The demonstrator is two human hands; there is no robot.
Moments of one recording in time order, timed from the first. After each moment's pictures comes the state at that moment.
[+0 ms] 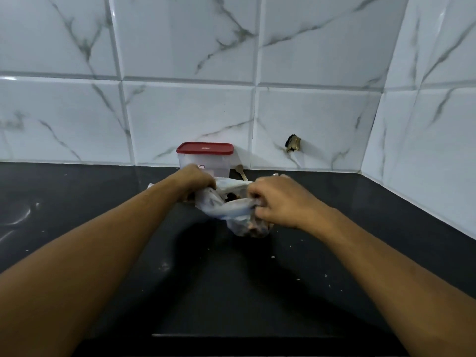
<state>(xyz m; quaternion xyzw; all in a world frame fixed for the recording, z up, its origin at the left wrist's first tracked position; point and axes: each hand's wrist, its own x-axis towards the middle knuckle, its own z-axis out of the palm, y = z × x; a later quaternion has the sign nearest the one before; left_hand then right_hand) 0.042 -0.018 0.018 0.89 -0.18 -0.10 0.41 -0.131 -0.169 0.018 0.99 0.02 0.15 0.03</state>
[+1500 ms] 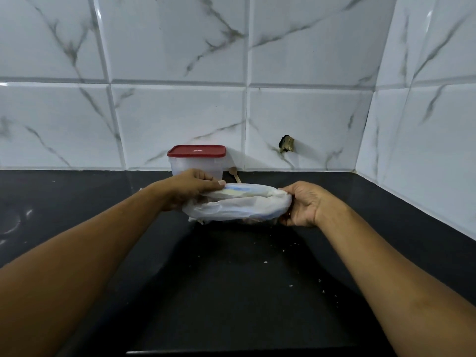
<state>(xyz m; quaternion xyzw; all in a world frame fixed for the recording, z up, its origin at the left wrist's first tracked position) 0.051 -0.016 0.007 0.77 -0.37 -0.21 0.47 -0.111 -0.239 -0.005 0.57 -0.31 0.06 -0.75</state>
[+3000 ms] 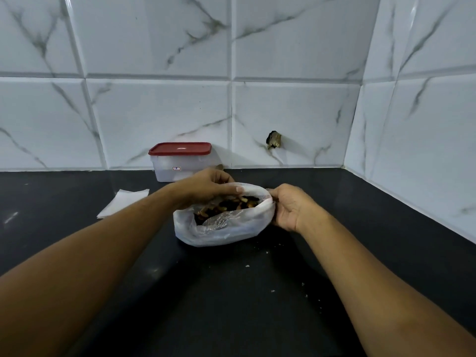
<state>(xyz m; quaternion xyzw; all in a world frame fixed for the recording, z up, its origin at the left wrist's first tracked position) 0.030 -0.079 0.005 0.77 -0.45 -0.21 0.39 -0.105 -0.238 -0.019 0.54 -0.30 0.15 -0.77</state>
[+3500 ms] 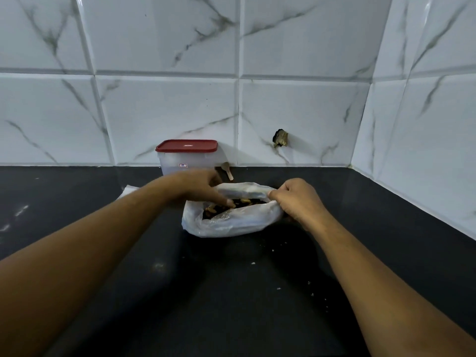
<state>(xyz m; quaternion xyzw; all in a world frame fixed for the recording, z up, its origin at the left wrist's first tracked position) 0.029 -0.053 0.020 0.89 -0.41 -0.08 0.16 -0.122 -0.241 -0.022 0.85 -0.28 0.24 -0.37</state>
